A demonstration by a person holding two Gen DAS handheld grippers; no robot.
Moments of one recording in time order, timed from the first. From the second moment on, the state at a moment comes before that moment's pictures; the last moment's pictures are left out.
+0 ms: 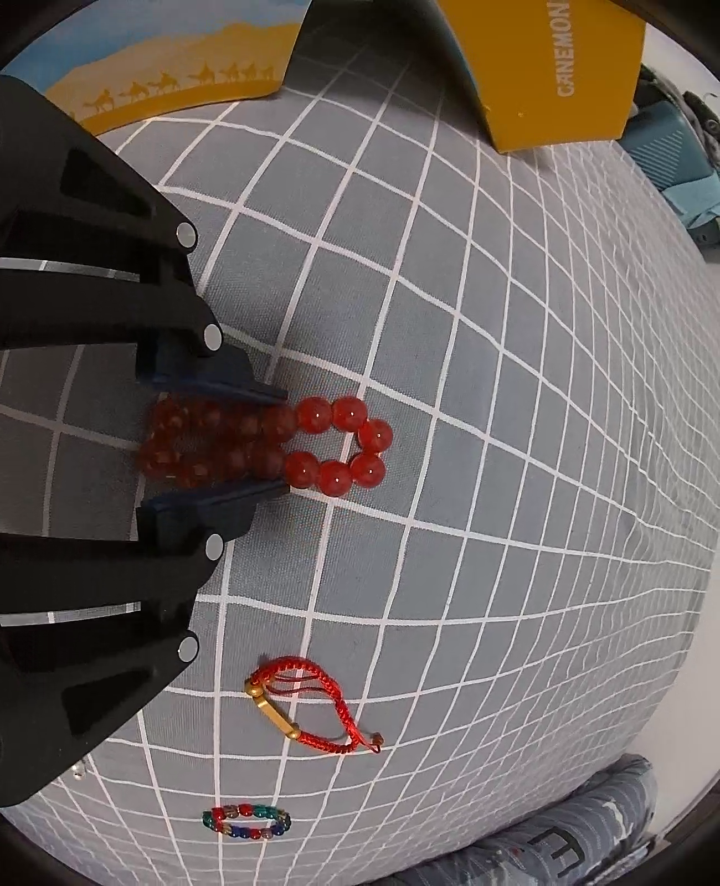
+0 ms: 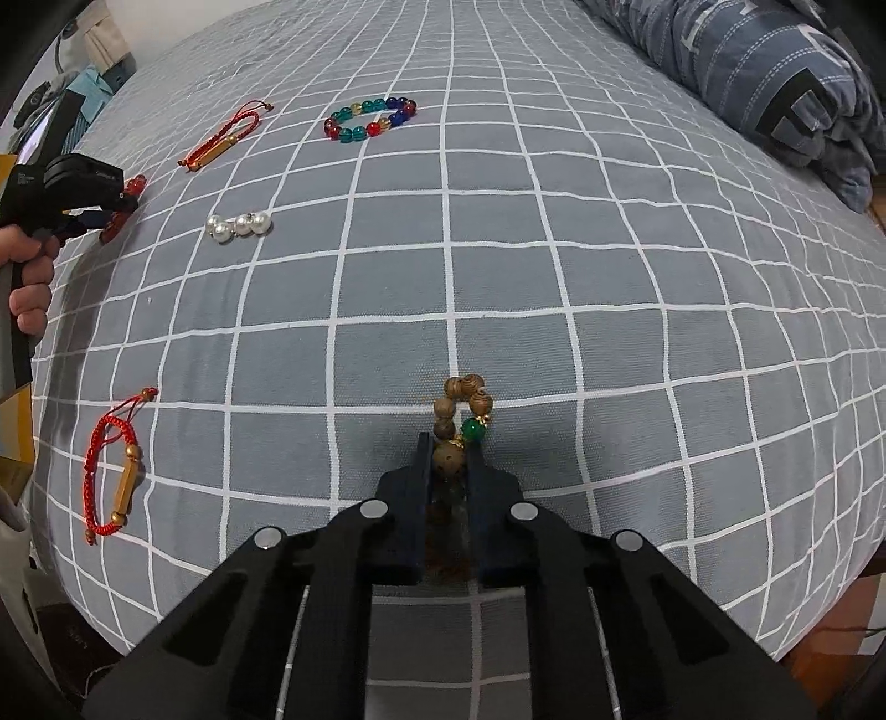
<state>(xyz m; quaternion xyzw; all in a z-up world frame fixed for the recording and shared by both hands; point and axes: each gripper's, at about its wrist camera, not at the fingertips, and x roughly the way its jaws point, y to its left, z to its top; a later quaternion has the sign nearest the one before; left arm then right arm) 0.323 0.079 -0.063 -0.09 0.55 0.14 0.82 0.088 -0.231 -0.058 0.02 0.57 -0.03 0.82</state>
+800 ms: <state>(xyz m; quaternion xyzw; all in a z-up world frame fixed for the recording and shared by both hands) 0.306 0.078 -0.035 -0.09 0.53 0.11 0.84 0.087 -0.228 -0.044 0.03 0.54 -0.03 0.84</state>
